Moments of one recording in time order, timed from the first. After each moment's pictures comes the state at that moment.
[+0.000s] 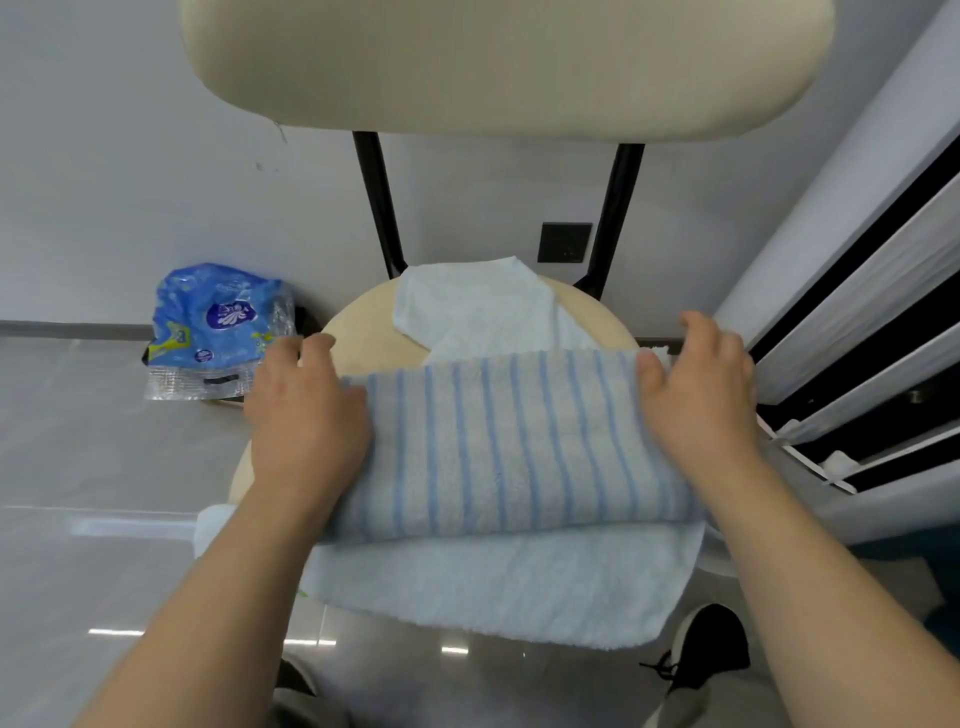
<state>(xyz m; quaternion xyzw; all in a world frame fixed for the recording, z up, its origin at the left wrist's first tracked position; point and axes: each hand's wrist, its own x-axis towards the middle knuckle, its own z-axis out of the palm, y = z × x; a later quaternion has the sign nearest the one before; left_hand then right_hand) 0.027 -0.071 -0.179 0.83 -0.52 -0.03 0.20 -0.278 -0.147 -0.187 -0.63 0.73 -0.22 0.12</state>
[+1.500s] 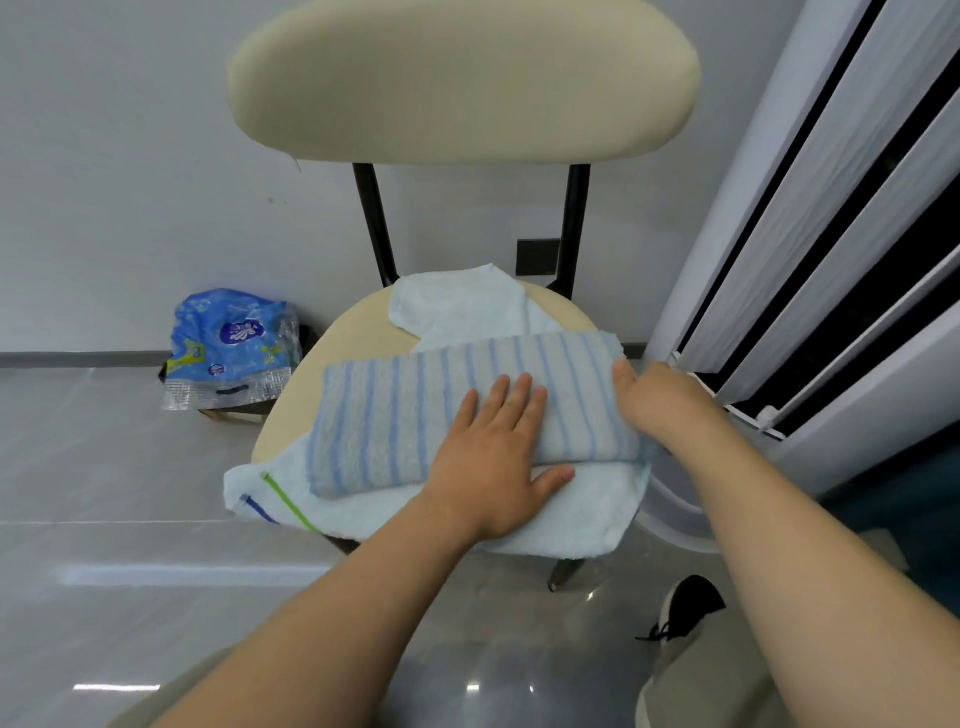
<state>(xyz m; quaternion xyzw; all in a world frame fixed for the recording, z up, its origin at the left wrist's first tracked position) -0.108 -0.017 -0.199 0.60 -0.80 -0.08 0.02 -0.302 -0.108 -0.178 -0.56 0.79 0.00 0.24</state>
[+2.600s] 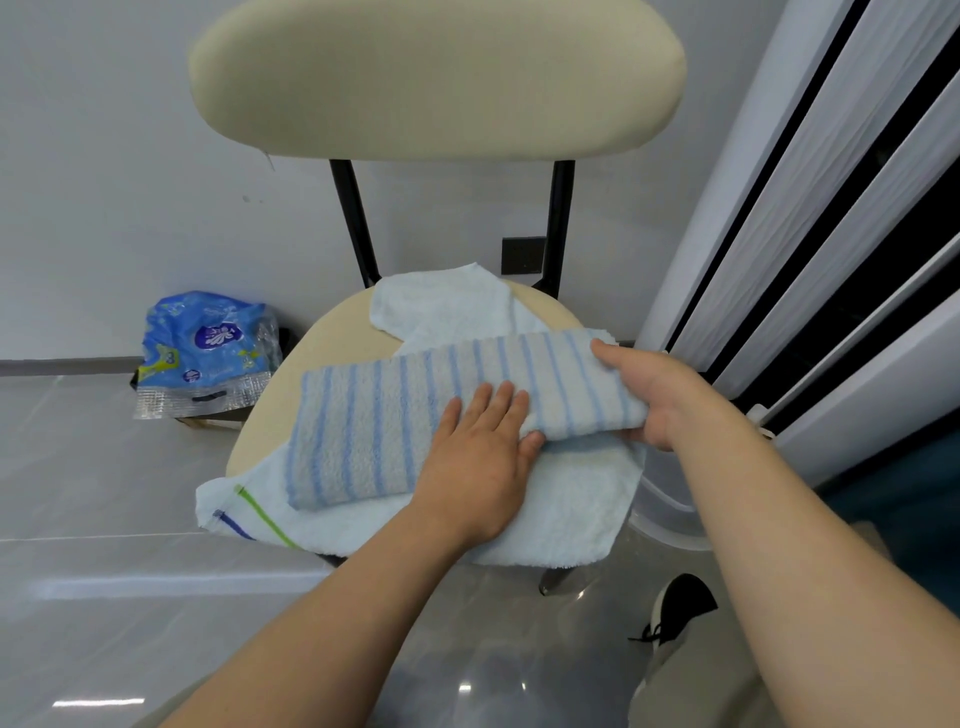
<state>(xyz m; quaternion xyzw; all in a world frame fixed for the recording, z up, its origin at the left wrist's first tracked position) -0.110 -0.022 -0.202 0.62 -0.77 -0.15 0.07 -0.294 -0.112 -0.157 -0.27 0.67 -0.29 0.62</state>
